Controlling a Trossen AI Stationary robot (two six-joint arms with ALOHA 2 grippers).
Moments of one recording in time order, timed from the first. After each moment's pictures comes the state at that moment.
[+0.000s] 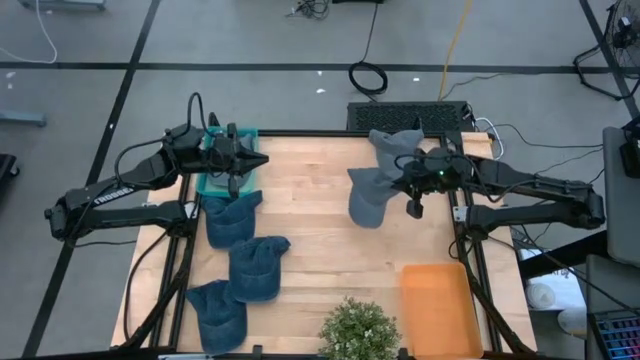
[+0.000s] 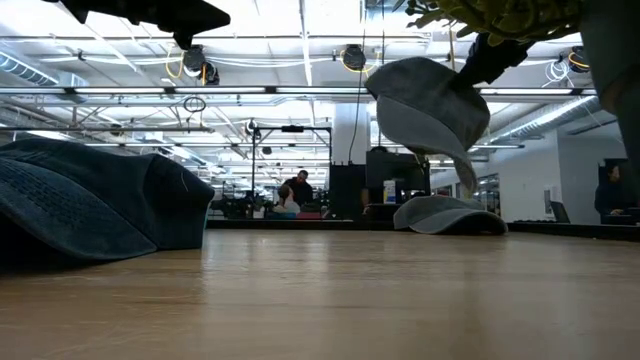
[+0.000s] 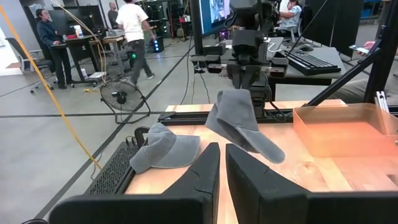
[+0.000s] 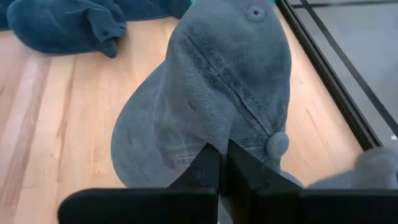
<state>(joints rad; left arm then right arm) 0.48 0.79 0.74 -0.05 0.36 0.15 -0.24 0.87 0.83 -0.61 -0.03 -0.07</state>
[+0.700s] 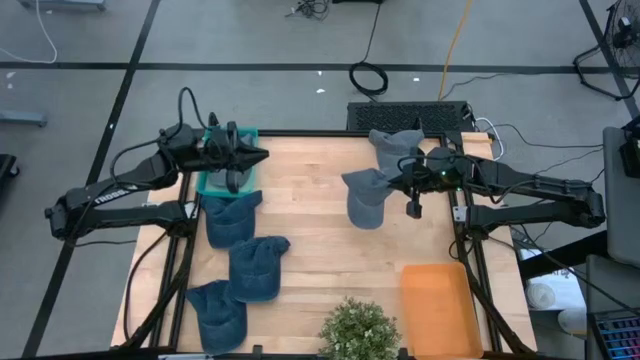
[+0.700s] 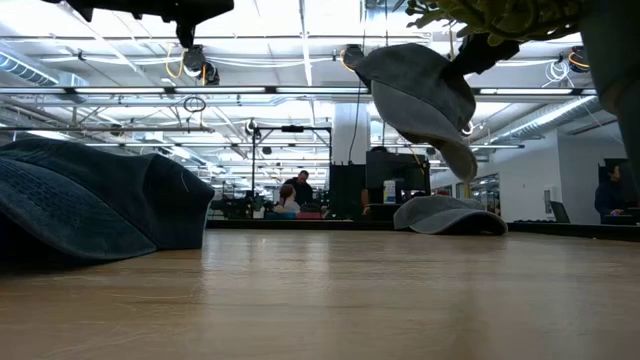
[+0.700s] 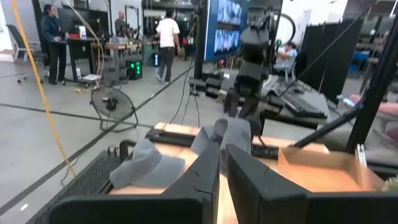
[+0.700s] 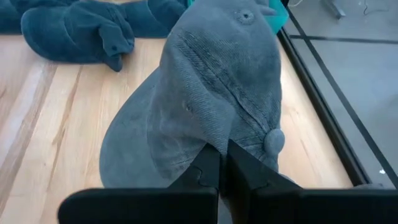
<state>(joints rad) 0.48 0.80 0.74 0.08 0.36 -0.08 -0.23 0.87 0.83 -0.52 -0.03 -0.15</state>
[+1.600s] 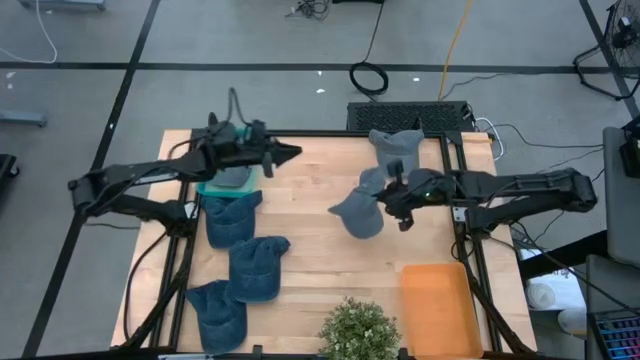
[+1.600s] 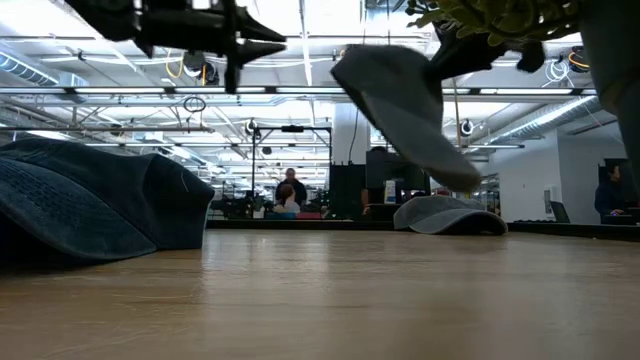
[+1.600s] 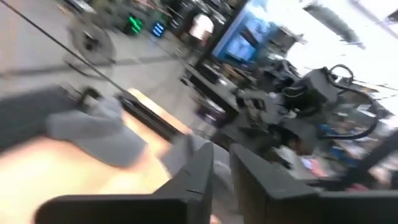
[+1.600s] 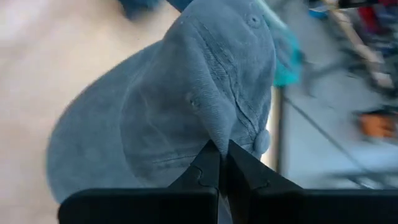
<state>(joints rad) 0.46 1.21 0.76 0.44 0.37 -0.62 -0.01 1.02 0.83 -0.40 0.23 -0.67</state>
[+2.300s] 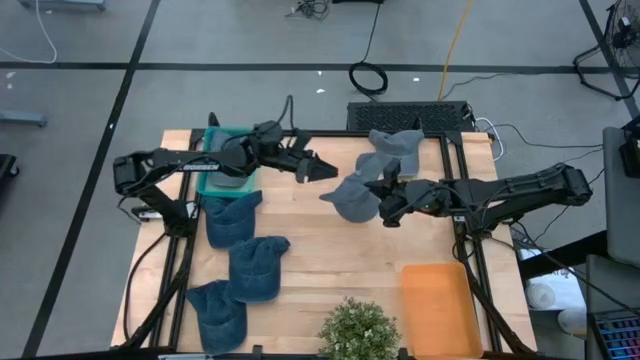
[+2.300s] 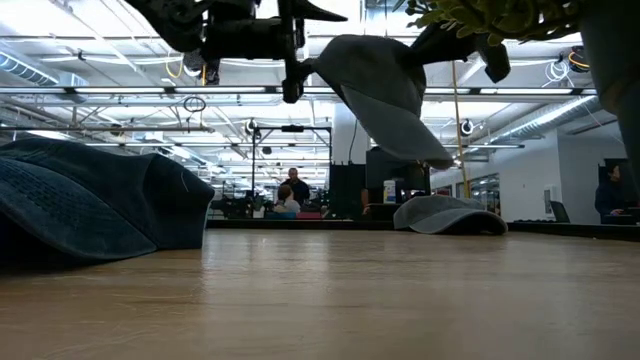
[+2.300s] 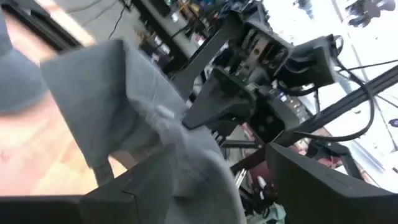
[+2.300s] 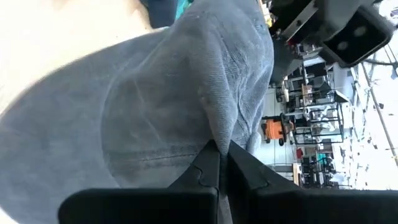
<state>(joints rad) 0.36 1.57 1.04 0.44 0.58 -0.81 0.10 1.08 0.83 -0.21 0.53 -0.95</state>
